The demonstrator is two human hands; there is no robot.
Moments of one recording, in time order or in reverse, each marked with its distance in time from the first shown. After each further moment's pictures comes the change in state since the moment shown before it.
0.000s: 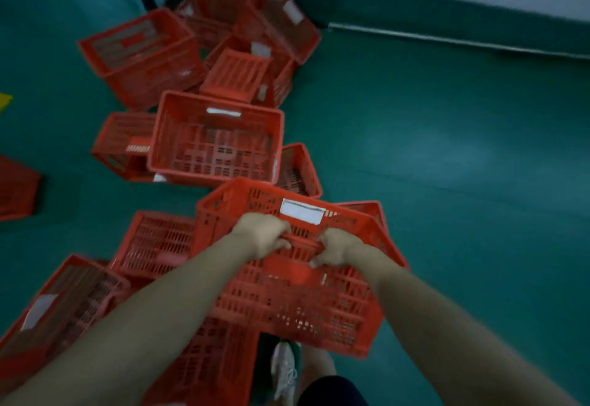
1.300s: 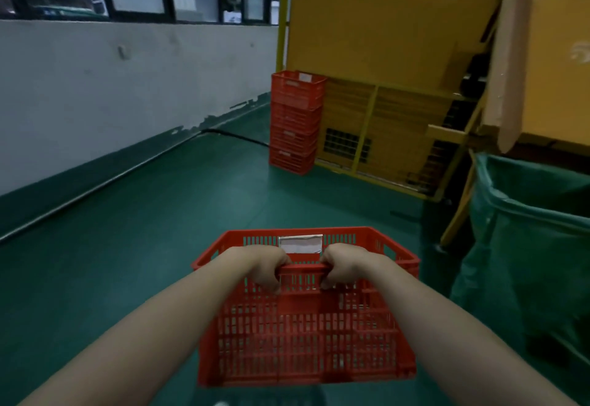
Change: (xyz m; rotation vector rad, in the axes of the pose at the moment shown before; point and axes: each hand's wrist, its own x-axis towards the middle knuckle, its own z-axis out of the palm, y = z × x) left_hand 0.220 0.944 -0.294 0.514 -0.162 1.148; right_hand -0.625 0.686 -0.064 0.419 0.689 0.862
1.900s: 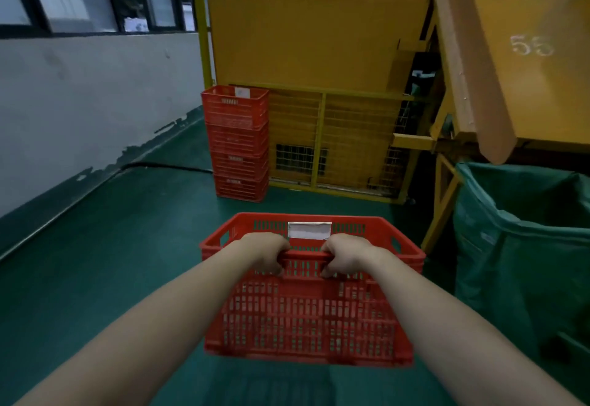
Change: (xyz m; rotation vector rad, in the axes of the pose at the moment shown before) left_hand 0.293 -0.154 -0.243 0.235 0.132 0.171; right_hand 0.276 0.119 -0.187 0.175 0.154 0.266
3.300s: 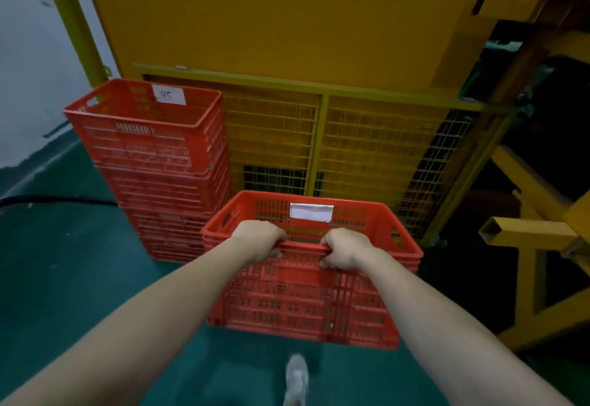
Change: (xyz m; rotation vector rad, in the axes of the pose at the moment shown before) left_hand 0.827 -0.421 -0.286 0.134 0.095 0.135; right_hand 0.831 0.272 -0.352 0.073 -0.015 0.189
